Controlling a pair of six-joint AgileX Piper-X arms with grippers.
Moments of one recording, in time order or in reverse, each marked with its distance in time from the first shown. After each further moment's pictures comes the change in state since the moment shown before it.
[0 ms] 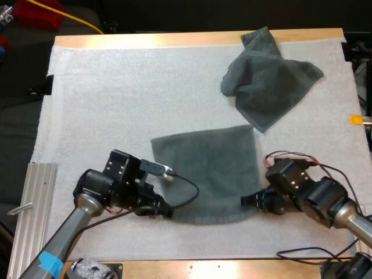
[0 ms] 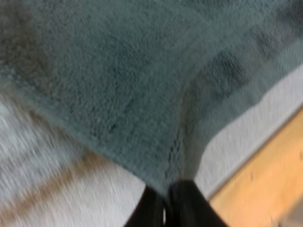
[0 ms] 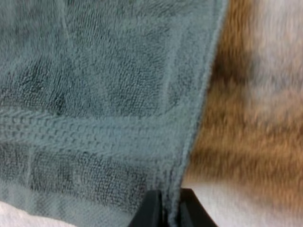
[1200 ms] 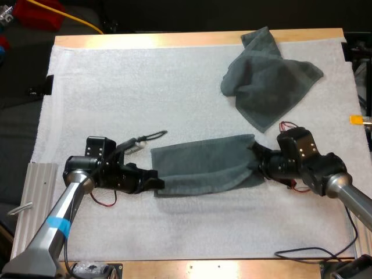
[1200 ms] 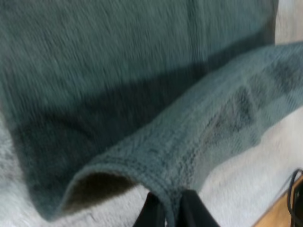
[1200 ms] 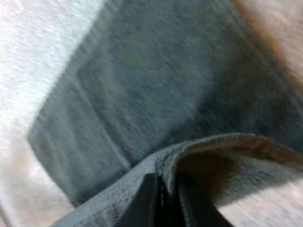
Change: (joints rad) left arm 0.335 0.239 0.000 -0.236 0.230 -0.165; right arm -0.296 0.225 -0.015 -0.410 -0.212 0.463
